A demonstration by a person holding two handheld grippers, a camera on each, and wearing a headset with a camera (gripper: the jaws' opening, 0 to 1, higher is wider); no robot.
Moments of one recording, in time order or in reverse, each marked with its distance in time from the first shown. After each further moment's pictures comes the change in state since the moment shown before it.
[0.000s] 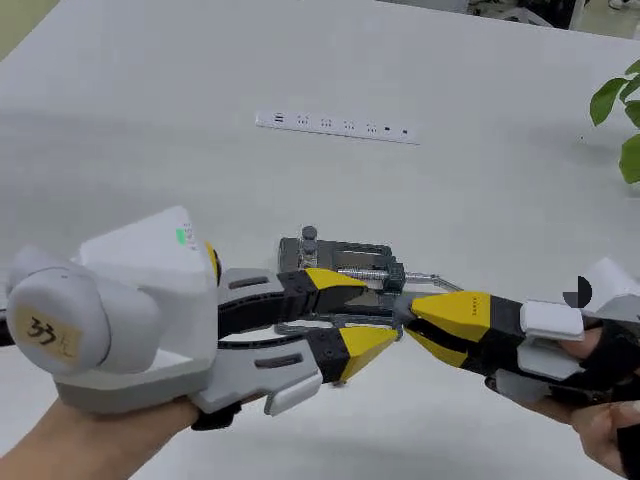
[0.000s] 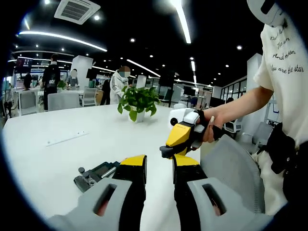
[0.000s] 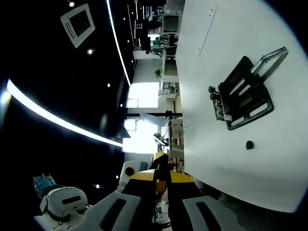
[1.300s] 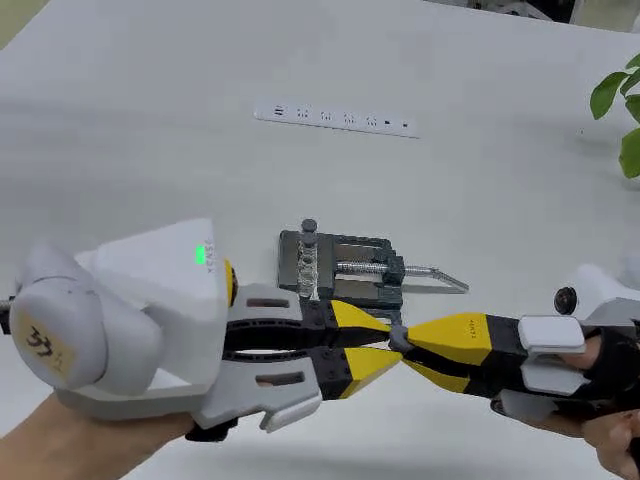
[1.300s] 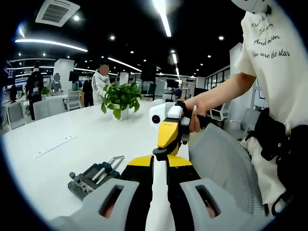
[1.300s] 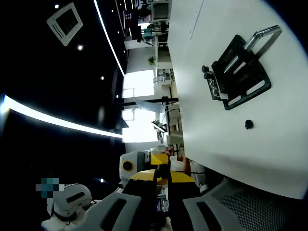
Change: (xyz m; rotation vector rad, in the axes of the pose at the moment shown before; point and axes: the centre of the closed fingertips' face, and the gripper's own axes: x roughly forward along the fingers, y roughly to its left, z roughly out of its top) left arm -0.002 -0.026 -0.010 0.102 0.056 -0.135; right arm -0.003 -0.005 -0.020 0.071 0.118 -0.013
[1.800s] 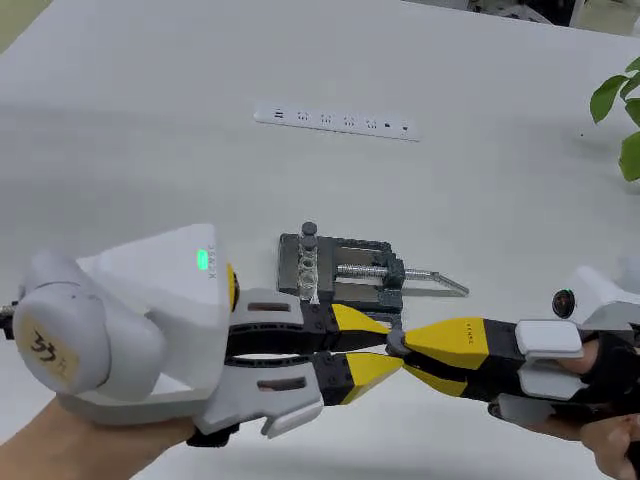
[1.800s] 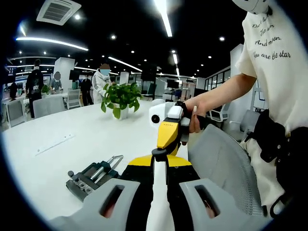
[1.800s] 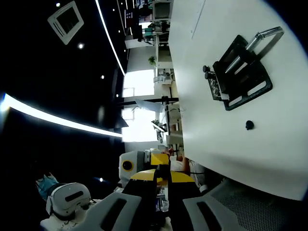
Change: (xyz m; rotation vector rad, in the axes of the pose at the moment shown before) left arm 0.001 -0.001 0.000 -0.022 -0.002 -0.006; right arm 0.004 0.003 -0.003 -0.008 0.002 0.001
